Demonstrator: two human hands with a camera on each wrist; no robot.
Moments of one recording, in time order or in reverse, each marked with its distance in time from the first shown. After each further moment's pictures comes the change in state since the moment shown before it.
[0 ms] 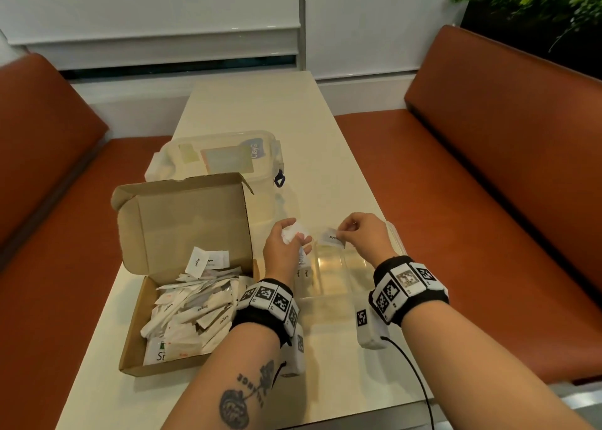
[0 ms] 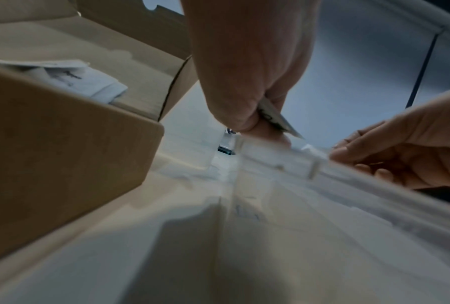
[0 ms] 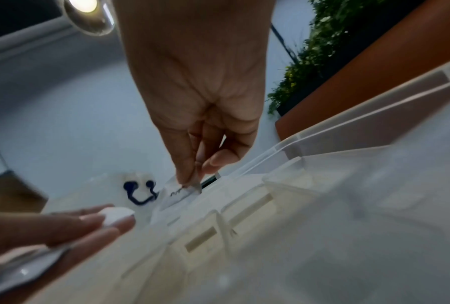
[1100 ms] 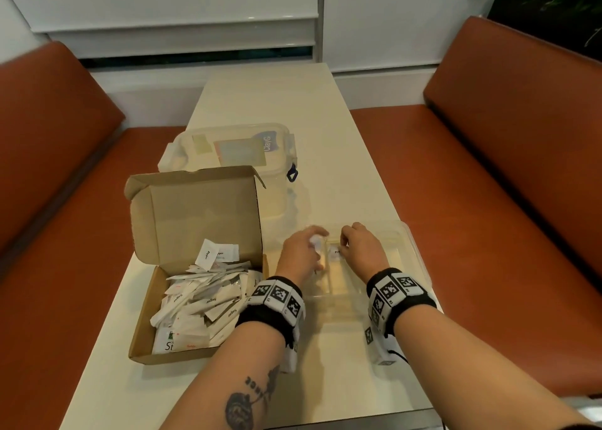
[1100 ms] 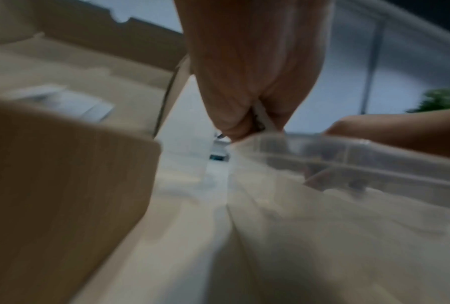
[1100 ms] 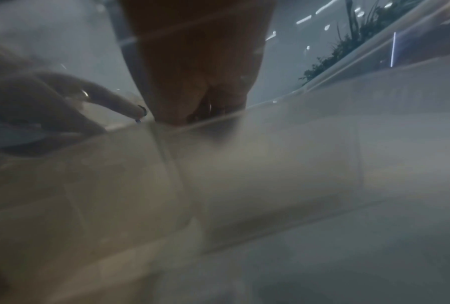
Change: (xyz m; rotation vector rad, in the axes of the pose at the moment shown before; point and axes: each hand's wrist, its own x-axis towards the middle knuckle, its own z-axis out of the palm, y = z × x) left_hand 0.005 -0.002 -0.006 0.630 -0.238 0.037; right_hand 0.003 0.025 0.042 -0.538 -0.087 -0.241
